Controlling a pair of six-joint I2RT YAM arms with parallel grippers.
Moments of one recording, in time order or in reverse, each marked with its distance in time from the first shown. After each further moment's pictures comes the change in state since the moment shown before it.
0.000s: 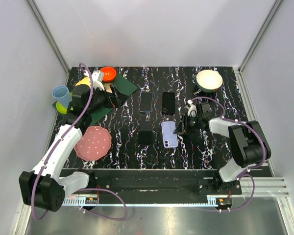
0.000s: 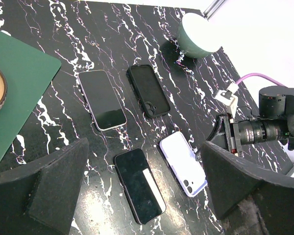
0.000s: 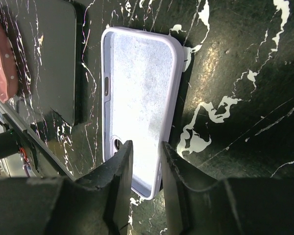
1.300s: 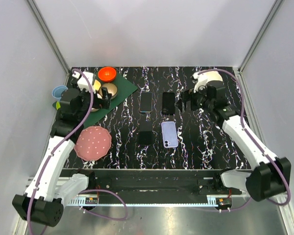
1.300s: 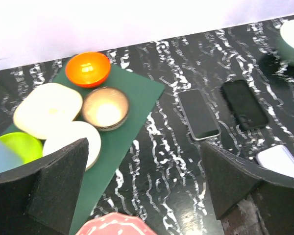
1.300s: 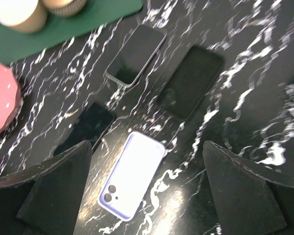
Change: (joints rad) left arm 0.014 -0.146 0.060 -0.157 -0.307 0.365; right arm 0.058 -0.353 0.301 -0.206 0.257 -0.306
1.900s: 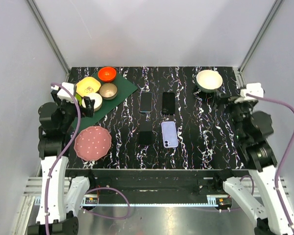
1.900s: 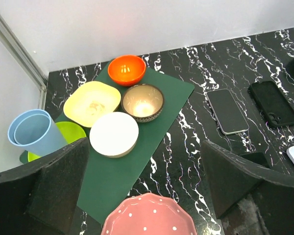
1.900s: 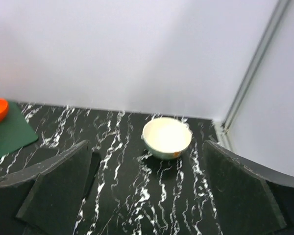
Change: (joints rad) left arm 0.292 -0.225 -0.067 -0.094 0.179 0.116; right arm 0.000 -0.586 -0.033 0.063 0.583 -0.163
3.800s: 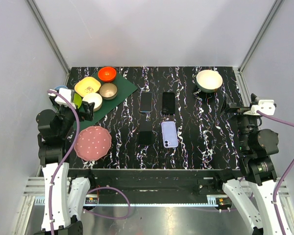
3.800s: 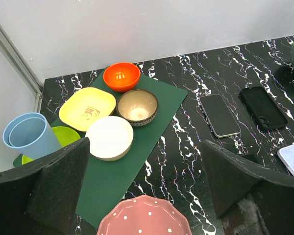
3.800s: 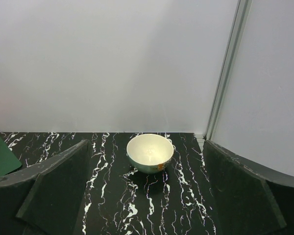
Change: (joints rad) left arm 0.057 -0.095 -0.062 0.036 0.087 -0.026; right arm -0.059 -0.215 -0.142 0.119 0.048 -0.025
